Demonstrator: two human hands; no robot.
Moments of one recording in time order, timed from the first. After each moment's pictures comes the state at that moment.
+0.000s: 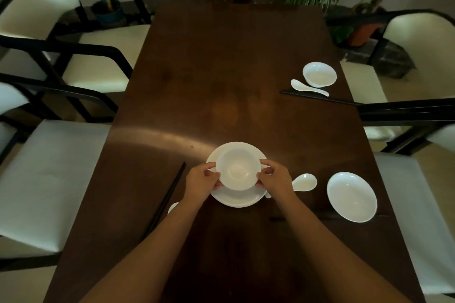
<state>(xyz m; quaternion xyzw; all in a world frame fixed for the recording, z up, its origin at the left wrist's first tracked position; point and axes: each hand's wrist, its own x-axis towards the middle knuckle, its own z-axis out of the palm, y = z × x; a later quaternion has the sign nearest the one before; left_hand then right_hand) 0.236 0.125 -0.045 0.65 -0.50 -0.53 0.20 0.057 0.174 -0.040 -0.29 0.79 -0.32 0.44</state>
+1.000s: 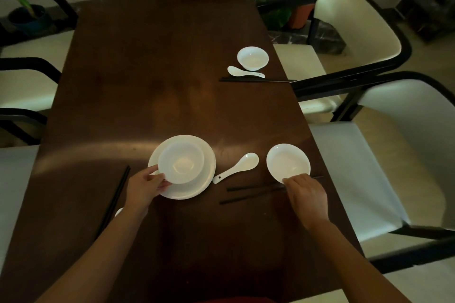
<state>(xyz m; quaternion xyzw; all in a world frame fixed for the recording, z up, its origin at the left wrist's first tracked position) 0.225 0.143 -0.047 0.67 -0.41 -0.56 0.25 -0.074 0.346 -0.050 -0.58 0.80 -0.13 -0.04</state>
